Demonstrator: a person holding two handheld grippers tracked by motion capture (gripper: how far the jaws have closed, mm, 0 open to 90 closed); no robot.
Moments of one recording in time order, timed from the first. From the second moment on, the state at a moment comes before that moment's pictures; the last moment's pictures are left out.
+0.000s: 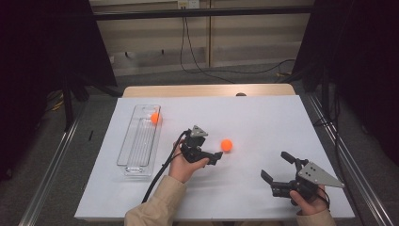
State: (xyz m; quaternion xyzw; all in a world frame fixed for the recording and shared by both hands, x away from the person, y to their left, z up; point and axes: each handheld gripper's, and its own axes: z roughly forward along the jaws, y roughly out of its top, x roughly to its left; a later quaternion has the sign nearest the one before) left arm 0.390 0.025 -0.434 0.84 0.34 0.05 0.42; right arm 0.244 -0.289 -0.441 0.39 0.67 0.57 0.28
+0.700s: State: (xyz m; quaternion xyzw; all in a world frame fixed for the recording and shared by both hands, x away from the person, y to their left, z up) left arm 0.393 0.021 -0.439 0.84 0.35 0.05 0.42; right arm 0.245 -0.288 -0.441 0.39 0.67 0.57 0.28
